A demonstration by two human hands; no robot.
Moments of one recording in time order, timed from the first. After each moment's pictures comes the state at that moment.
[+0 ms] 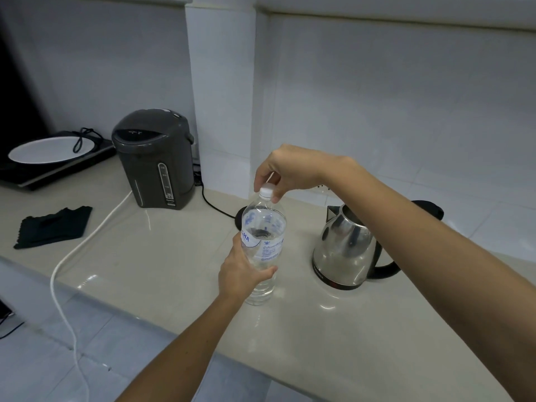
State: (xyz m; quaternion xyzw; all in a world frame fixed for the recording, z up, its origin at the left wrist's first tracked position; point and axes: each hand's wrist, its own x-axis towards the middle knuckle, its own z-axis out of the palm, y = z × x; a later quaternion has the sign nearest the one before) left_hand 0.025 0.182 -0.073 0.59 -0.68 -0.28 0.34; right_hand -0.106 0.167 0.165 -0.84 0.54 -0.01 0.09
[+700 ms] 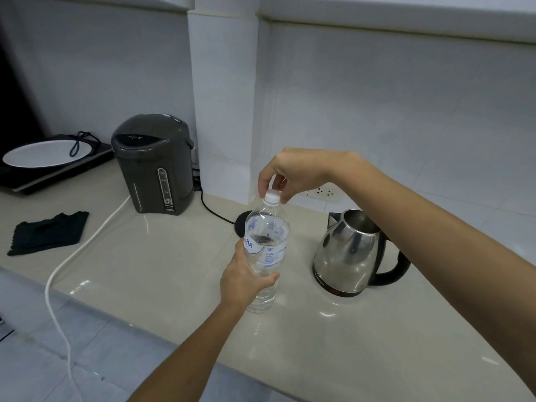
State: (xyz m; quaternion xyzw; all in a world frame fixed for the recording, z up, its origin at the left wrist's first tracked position) left_hand 0.026 0.179 -0.073 0.58 -0.68 -0.29 0.34; right_hand -0.103 0.162 0.182 -0.84 0.53 0.06 0.07
